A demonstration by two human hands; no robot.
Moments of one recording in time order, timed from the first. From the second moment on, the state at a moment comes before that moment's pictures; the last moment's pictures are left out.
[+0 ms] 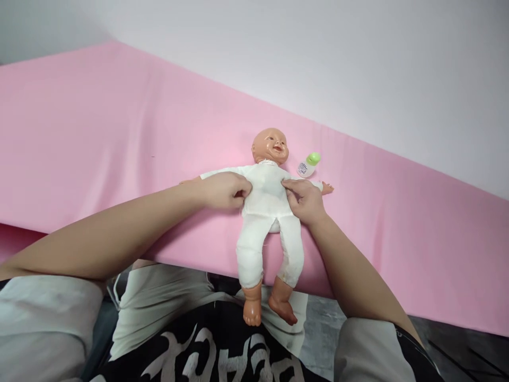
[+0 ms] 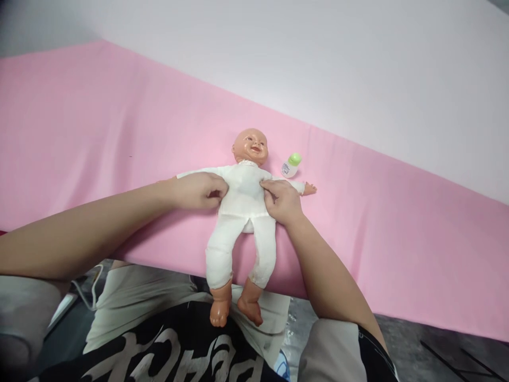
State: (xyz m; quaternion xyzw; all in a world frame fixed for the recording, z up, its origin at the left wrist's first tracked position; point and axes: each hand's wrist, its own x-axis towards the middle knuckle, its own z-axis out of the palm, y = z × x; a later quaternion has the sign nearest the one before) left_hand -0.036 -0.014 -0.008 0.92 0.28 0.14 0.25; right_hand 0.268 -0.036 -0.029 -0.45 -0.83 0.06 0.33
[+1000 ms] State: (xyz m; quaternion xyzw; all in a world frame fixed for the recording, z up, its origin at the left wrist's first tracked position) left_hand -0.041 0.021 -0.033 0.75 0.60 0.20 0.18; right_hand 0.191 -0.132 -0.010 -0.10 -0.94 -0.04 0.32
